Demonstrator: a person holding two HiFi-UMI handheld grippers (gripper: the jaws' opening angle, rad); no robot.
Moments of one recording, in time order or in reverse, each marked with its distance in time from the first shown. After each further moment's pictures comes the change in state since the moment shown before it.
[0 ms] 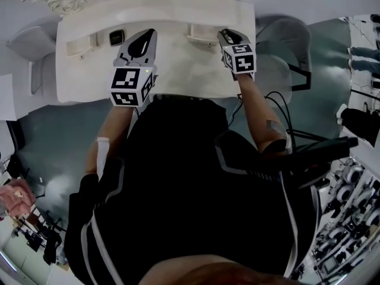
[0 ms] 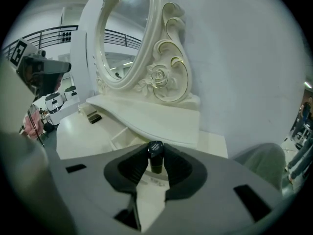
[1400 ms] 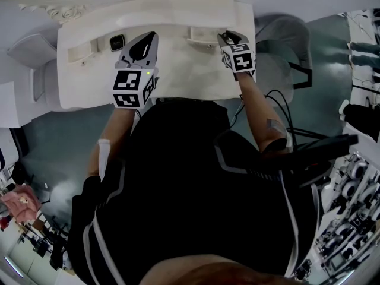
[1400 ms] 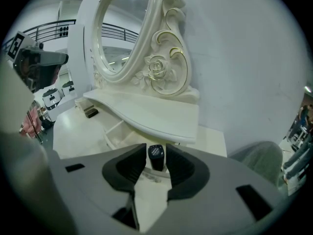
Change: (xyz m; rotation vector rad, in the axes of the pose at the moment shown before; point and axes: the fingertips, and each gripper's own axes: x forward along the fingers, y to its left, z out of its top) left arm 0.005 0.000 0.001 0.002 0.014 -0.028; right arm 0.008 -0.006 -0.012 -0.013 0.061 -0.026
